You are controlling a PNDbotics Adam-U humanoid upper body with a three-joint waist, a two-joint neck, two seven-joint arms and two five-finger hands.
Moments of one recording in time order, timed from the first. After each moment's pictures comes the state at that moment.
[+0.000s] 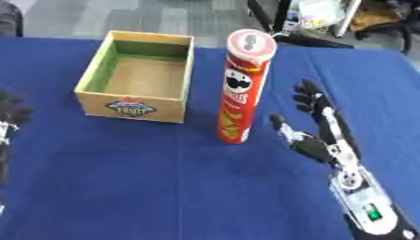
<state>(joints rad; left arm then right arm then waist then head) -0.17 0.30 0.04 -1.63 0.06 -0.17 0.11 -0.34 -0.35 0.18 -1.48 0.05 -0.27 -0.14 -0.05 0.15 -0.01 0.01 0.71</state>
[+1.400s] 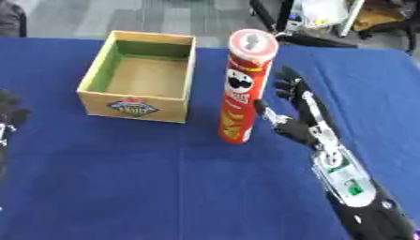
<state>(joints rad) -0.17 0.30 0.04 -1.63 0.06 -0.17 0.11 -0.48 -0.34 0.24 -1.35 -0.04 -0.29 -0.12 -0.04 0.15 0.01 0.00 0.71</state>
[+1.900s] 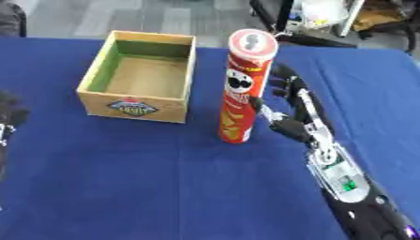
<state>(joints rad) -0.17 0.30 0.04 -1.63 0.06 -0.17 0.11 -0.50 -0.32 0.24 -1.33 -0.05 -0.31 -0.11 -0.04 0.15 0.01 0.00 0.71</state>
